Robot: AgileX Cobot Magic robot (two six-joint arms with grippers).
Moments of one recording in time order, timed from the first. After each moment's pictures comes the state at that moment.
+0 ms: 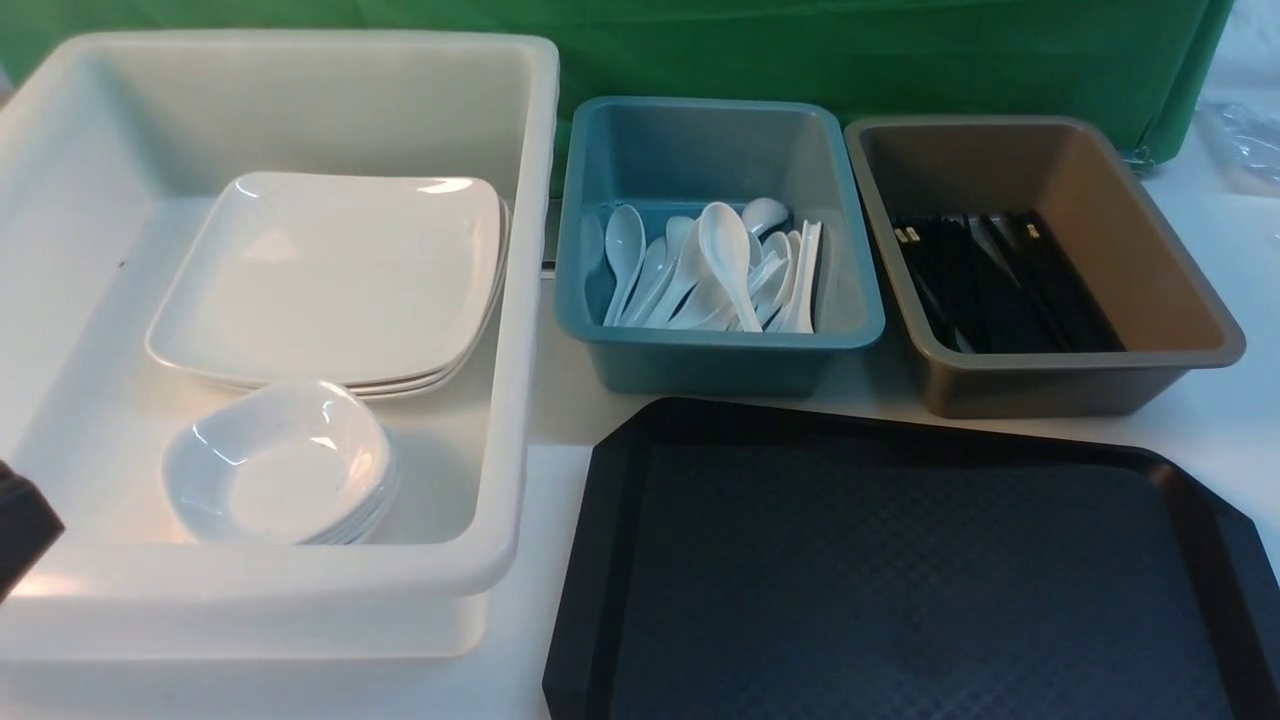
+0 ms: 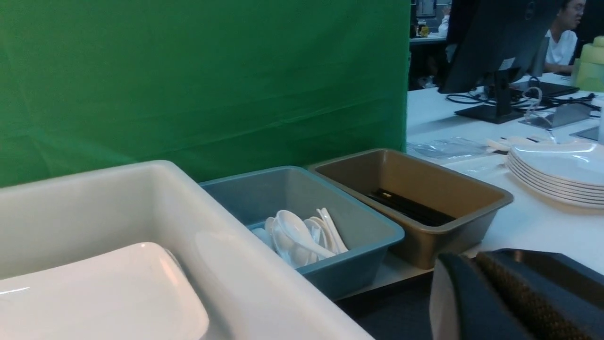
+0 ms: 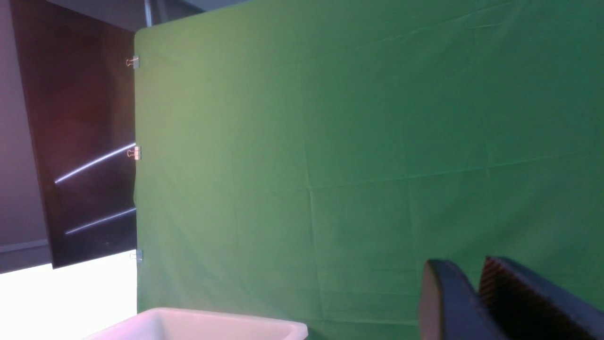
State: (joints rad) right arm 0.45 0.00 -0.57 -0.09 0.11 0.15; left arm -0.39 0.15 -0.45 -0.33 0.37 0.34
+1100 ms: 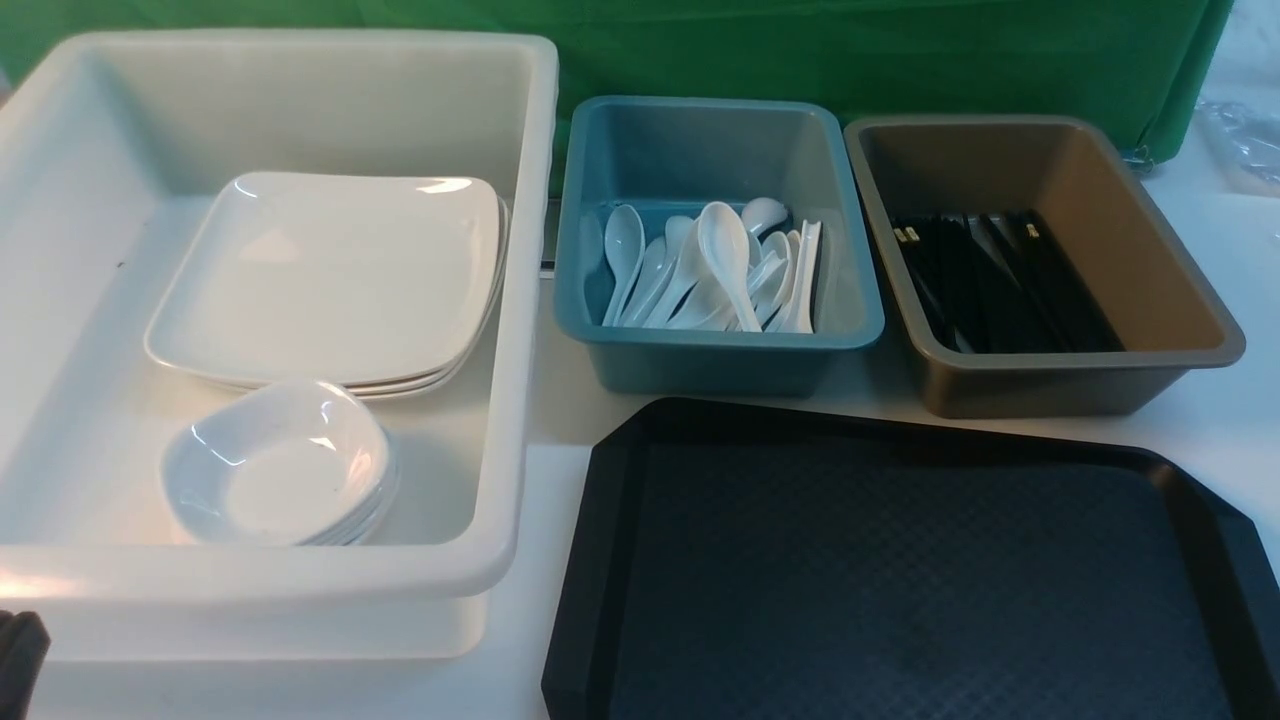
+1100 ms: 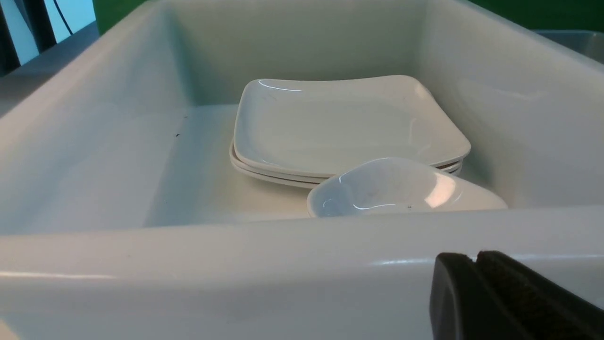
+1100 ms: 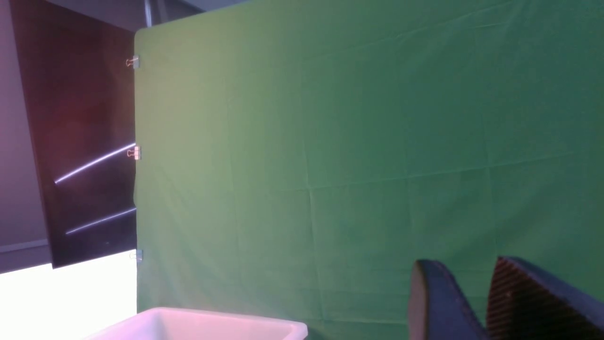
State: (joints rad) right arm 0.45 0.00 -0.57 -0.09 0.11 0.15; left arm 0.01 0.00 0.00 -0.08 0.22 0.13
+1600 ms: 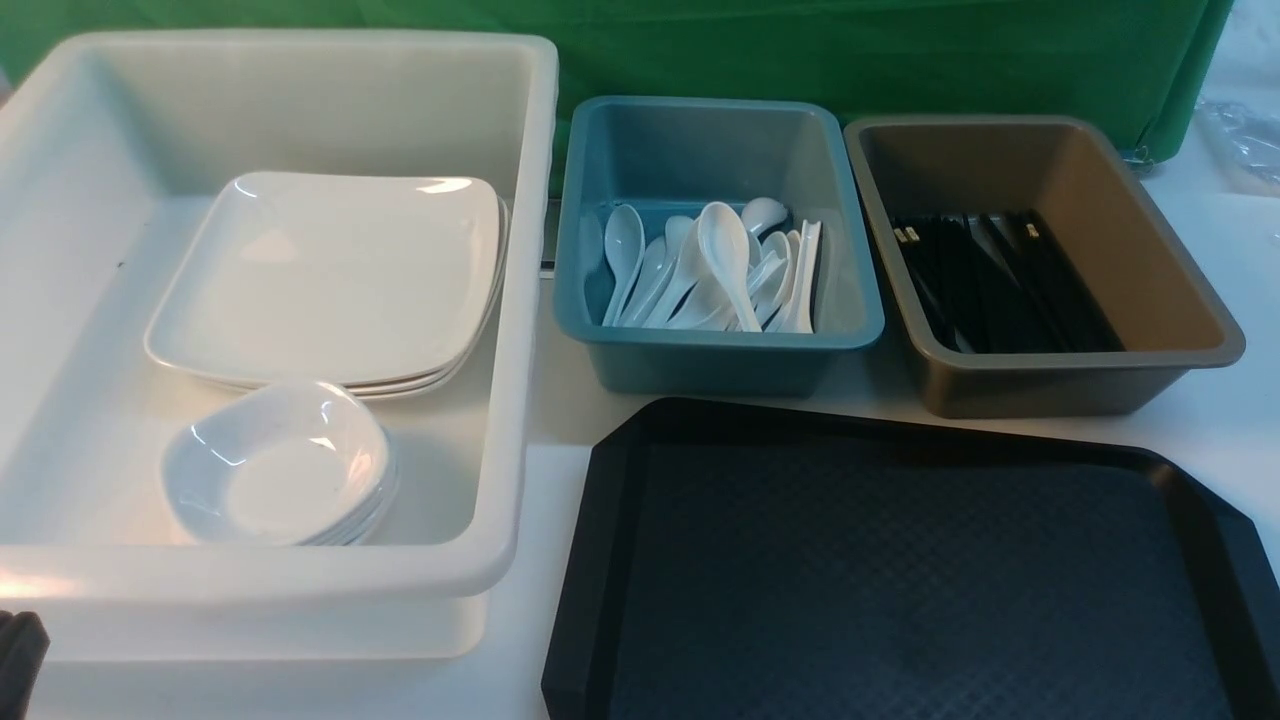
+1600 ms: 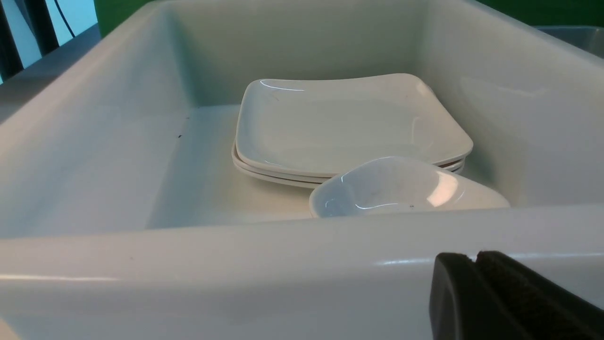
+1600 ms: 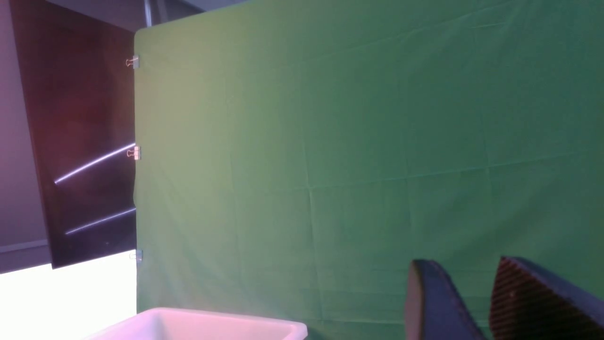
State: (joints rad) right arm 0.45 0.00 -0.57 -0.09 0.11 0.15; left arm 0.01 0.00 0.00 -0.07 0.22 0.13
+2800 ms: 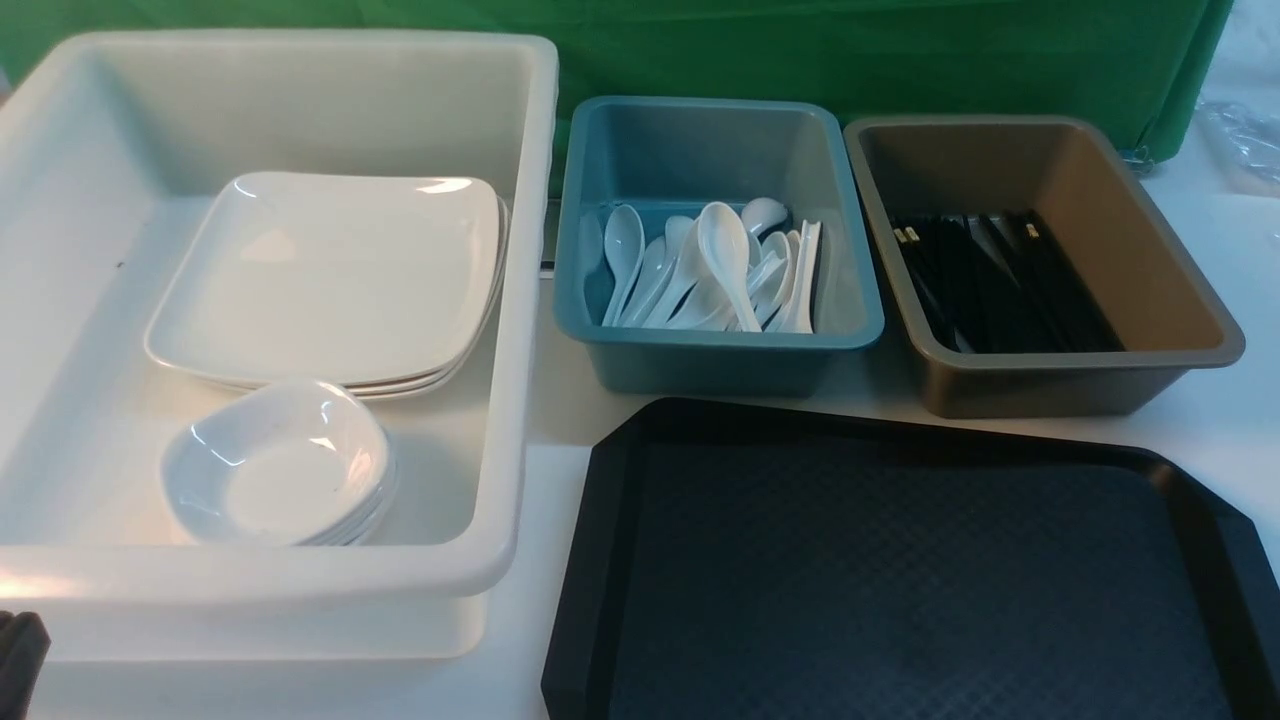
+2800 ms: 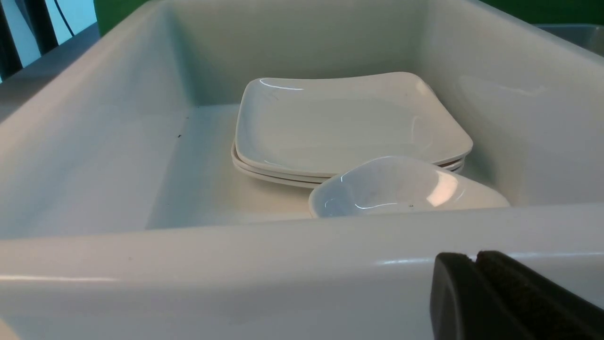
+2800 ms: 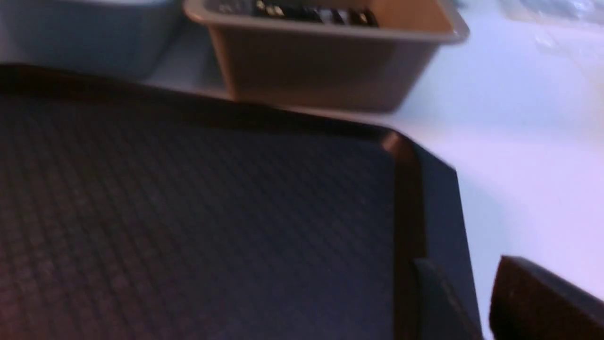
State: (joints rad) right arm 0.02 0.00 0.01 -0.07 0.27 0.00; left arm 0.01 0.00 0.00 -0.07 0.22 0.13
